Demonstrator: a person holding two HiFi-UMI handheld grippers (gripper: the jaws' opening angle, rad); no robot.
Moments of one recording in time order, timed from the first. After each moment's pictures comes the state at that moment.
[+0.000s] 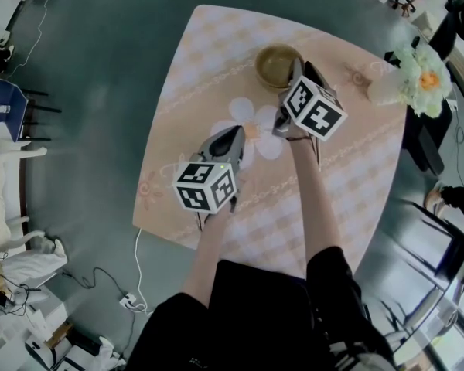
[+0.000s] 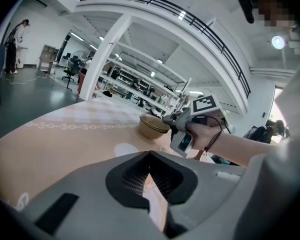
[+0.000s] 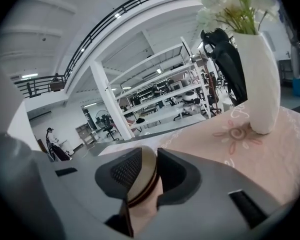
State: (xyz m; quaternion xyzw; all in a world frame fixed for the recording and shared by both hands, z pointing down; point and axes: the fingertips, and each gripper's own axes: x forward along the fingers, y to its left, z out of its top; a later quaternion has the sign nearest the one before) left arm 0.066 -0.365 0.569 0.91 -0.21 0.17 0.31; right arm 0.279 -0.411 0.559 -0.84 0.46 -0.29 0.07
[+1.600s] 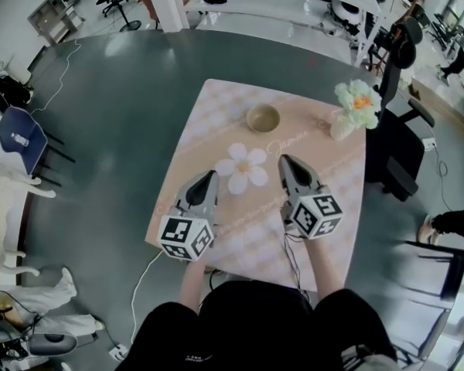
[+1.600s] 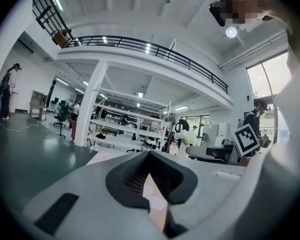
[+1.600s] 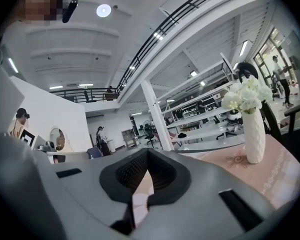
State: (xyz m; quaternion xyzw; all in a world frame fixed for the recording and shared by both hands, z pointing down) left arm -0.020 -0.311 0.392 0.96 -0.23 0.04 0.13; right arm 0.143 -0.250 0.408 -0.71 0.68 -0.15 0.08
